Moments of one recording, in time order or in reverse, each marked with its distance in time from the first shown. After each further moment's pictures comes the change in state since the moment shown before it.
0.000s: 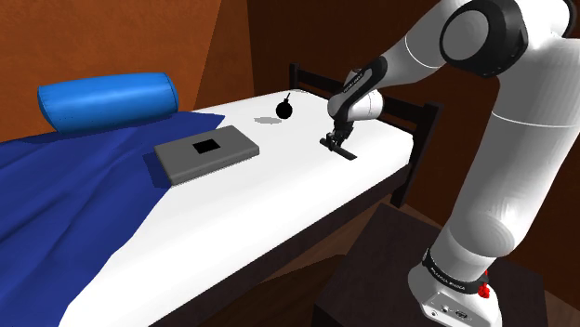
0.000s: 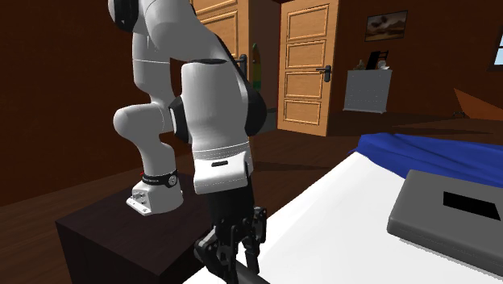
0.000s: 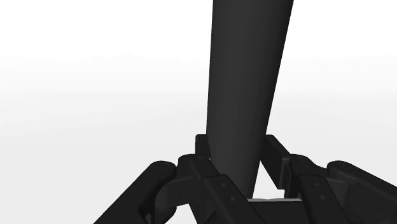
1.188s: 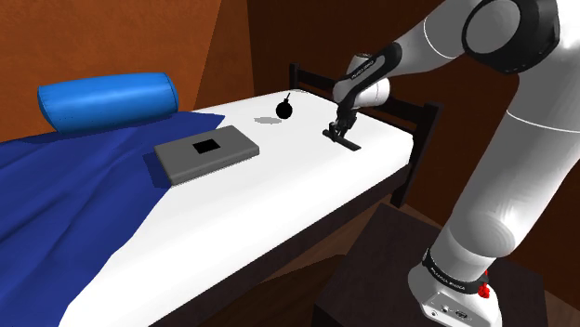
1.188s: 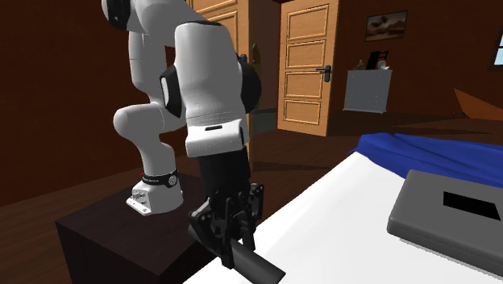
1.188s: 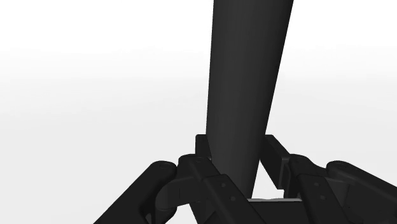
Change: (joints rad) arm 0.006 -0.098 -0.022 0.026 -0.087 -0.125 0.061
